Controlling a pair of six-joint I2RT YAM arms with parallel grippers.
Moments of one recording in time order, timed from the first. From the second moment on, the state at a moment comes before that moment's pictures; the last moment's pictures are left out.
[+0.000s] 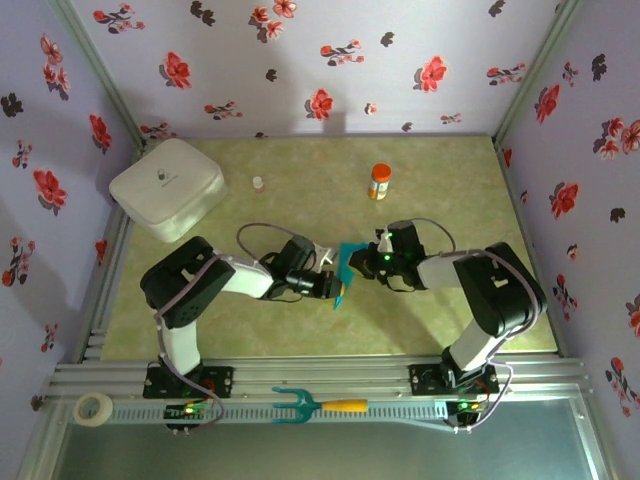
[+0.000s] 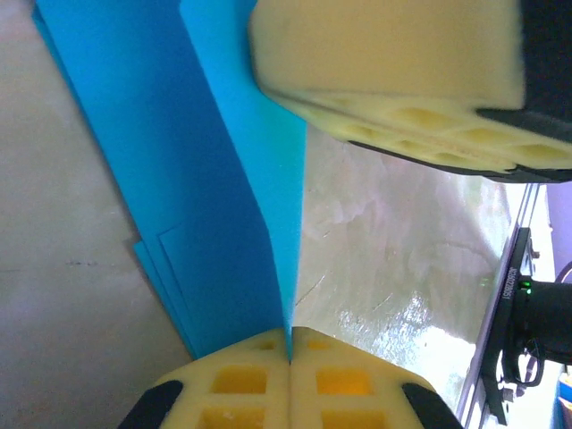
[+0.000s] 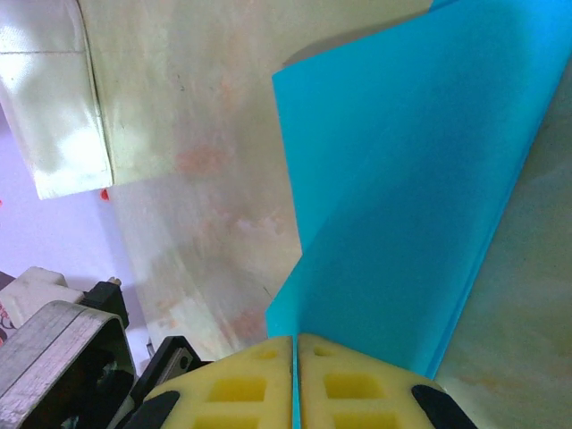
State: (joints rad) left arm -0.84 1.86 0.75 0.36 0.56 -0.69; right arm 0.42 1.65 0.55 0.33 -0.66 1.02
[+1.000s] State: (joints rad) left arm -0.82 1.88 0.77 0.35 0.60 -0.74; right arm 0.44 1.63 0.54 0.29 -0.67 0.98
